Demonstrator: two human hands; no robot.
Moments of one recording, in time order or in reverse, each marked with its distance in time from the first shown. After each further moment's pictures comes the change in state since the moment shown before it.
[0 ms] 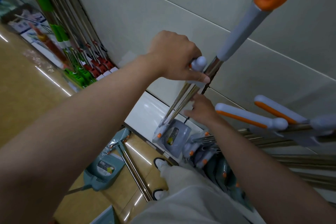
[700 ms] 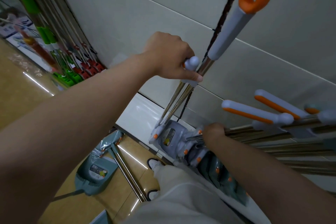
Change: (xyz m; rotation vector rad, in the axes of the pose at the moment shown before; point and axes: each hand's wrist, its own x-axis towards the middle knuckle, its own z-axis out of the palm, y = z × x) left_hand 0.009 0.026 0.000 0.019 0.007 0.039; right_hand -0.059 0.080 0.025 -1.317 -0.416 0.202
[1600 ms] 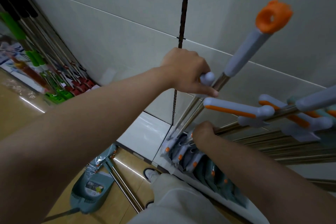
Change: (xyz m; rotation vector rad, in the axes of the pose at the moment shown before) left_hand 0.057 0.116 -0.020 -0.021 -0.011 0.083; right_hand -0.035 0.038 0.018 -0.063 0.091 -0.075
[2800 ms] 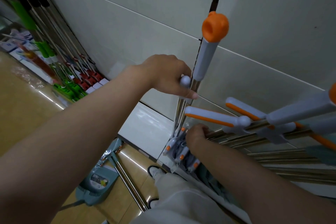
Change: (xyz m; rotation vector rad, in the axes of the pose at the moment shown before) left_hand -0.043 -0.093 0.017 -0.262 -0.311 -0.077; right_hand 0.053 -0.048 -0.042 -0.198 0.043 -0.048
